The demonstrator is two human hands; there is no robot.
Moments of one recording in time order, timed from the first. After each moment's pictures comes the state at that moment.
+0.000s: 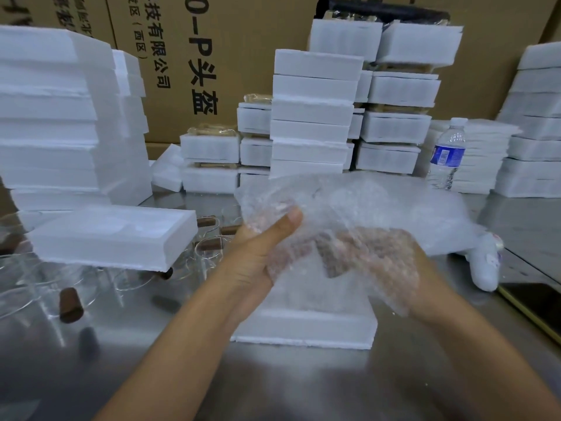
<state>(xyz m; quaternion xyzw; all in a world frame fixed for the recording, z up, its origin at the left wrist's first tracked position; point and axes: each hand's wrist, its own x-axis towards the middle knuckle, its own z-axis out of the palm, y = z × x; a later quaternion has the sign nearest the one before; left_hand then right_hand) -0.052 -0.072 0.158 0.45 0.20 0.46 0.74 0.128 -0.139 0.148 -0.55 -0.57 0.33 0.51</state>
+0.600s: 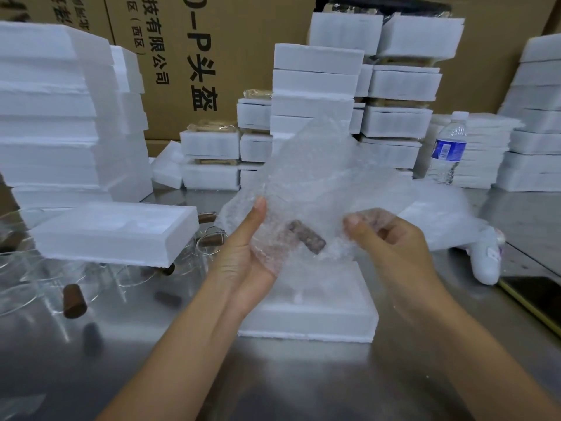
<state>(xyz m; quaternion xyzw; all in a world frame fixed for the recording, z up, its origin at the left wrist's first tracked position) -0.051 -0.062 0.149 0.30 0.09 0.48 0.82 0.108 -0.125 0.149 -0.48 -0.48 0.25 0.69</state>
